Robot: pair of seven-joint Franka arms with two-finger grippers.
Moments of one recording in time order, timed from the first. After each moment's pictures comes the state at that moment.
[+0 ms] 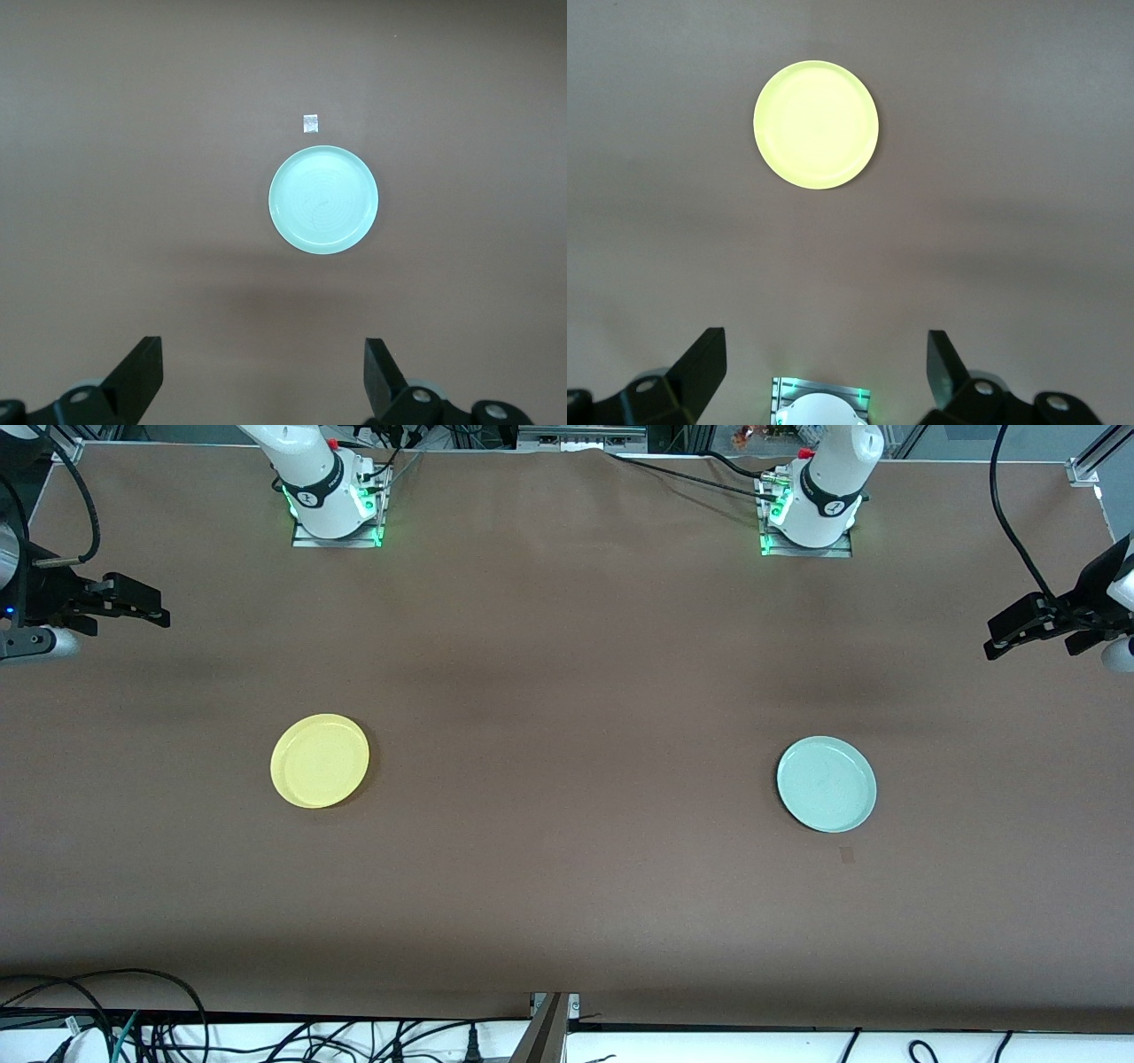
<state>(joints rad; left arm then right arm) -0.01 0.02 0.03 -1.55 0.02 1.55 -0.07 -0.02 0.02 -0.02 -1.63 0.02 1.48 -0.15</state>
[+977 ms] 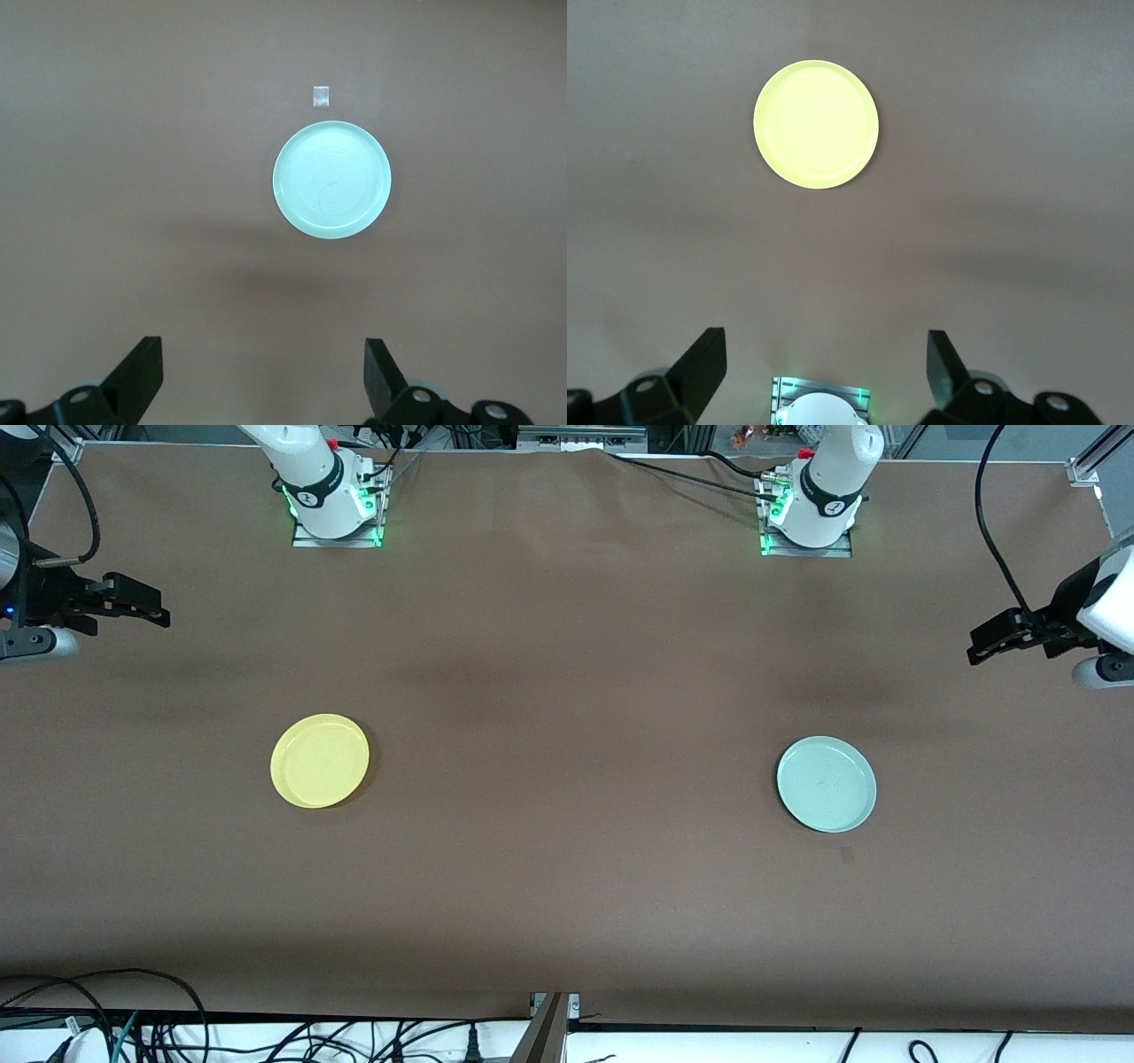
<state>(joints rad) -0.01 0.02 0.03 -1.65 0.02 1.60 -0.10 -0.02 0.02 -0.02 -1.63 0.02 1.48 -0.15</state>
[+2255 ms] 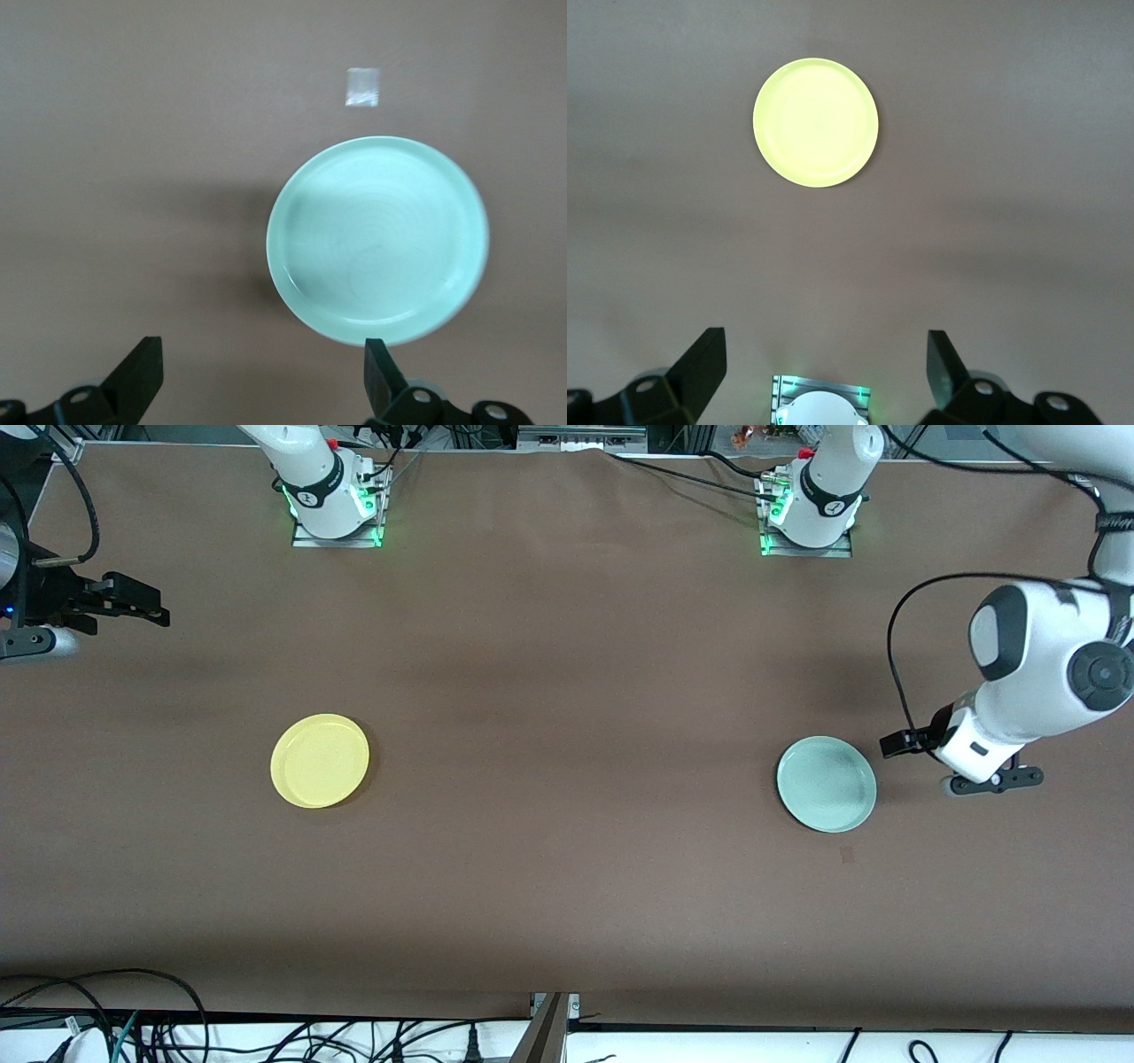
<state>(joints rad) 0.03 0.33 0.03 -1.93 0.01 2.14 -0.11 -0.02 0.02 -0.02 -1.63 0.02 1.47 -0.15</state>
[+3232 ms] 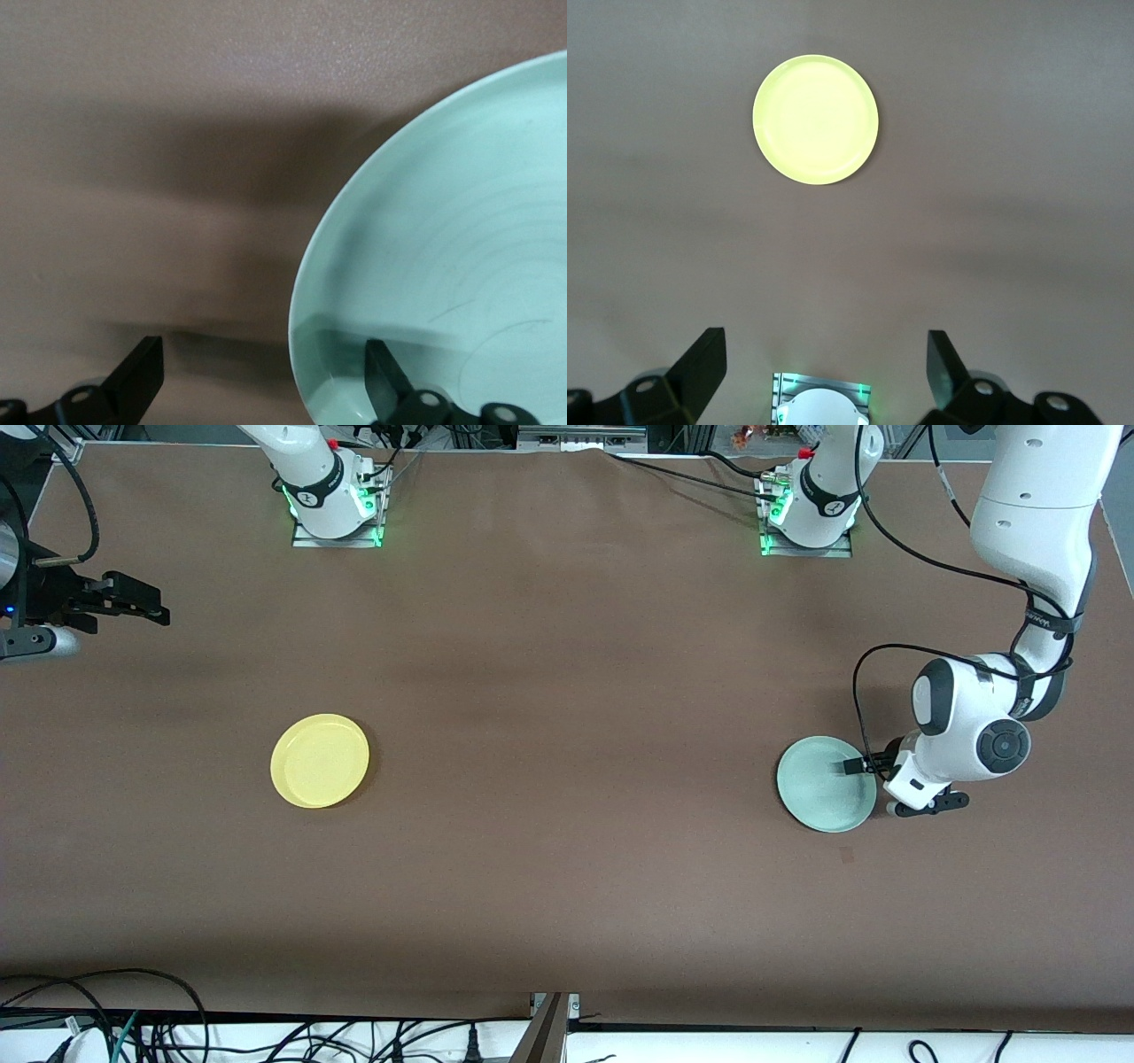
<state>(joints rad) 0.06 0.59 0.03 -1.93 0.01 2.30 -0.11 -0.02 0.02 -0.02 -1.63 0.02 1.47 -0.15</state>
